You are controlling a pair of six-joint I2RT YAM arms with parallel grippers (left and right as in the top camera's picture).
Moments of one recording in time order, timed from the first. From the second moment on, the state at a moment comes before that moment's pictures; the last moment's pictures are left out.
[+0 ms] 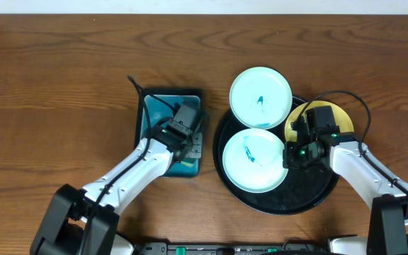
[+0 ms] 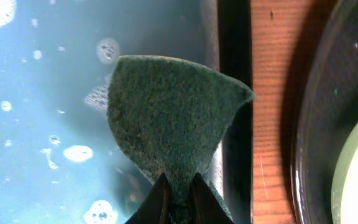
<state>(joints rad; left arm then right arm) -0.53 1.56 0.88 -0.54 -0.07 -0.44 0.14 1.53 0.72 -0.58 -0.26 0.23</state>
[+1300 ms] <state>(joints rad) -0.80 1.68 1.11 -0.42 0.15 -0.46 0.14 1.53 0.72 -0.59 -0.26 0.23</state>
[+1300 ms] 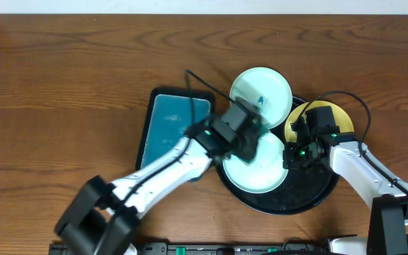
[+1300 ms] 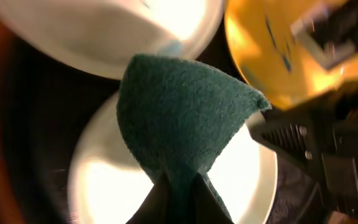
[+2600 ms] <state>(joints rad) -0.83 1.89 1.17 -0.53 0.16 -0.57 0.14 1.54 0.72 -0.62 -0.26 0.25</state>
